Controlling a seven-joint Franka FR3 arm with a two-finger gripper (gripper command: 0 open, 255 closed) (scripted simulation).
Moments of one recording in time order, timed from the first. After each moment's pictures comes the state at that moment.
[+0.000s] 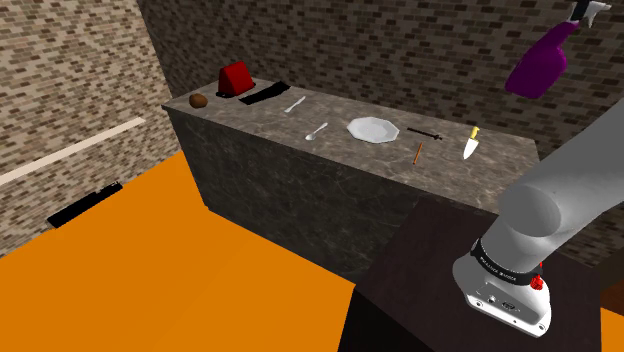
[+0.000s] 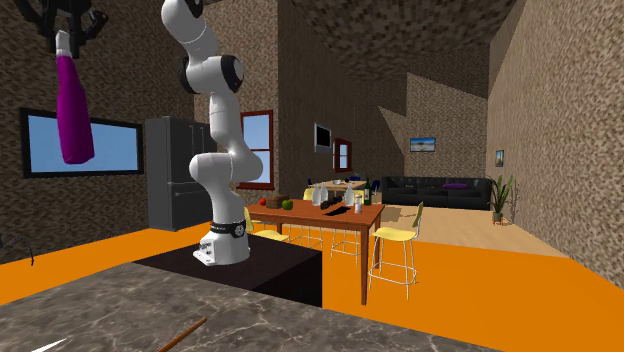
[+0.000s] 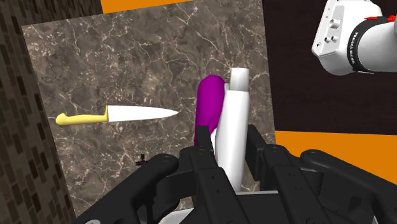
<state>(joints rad) -0.41 -0.18 -0.70 -1.44 -0.25 1.22 -1.25</state>
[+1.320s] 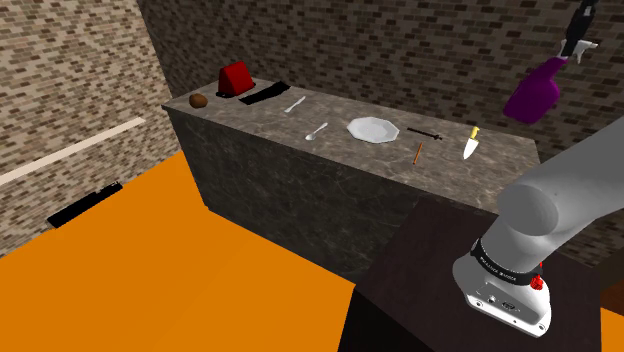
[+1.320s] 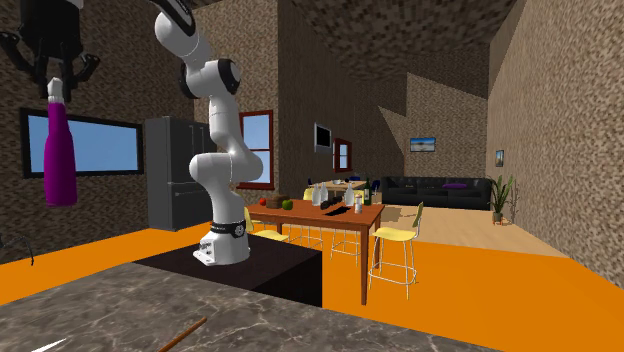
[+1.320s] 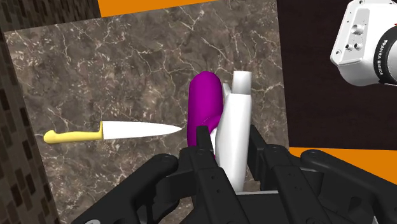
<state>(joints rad) -0.44 -0.31 -0.70 -1.75 -0.32 1.44 -1.21</state>
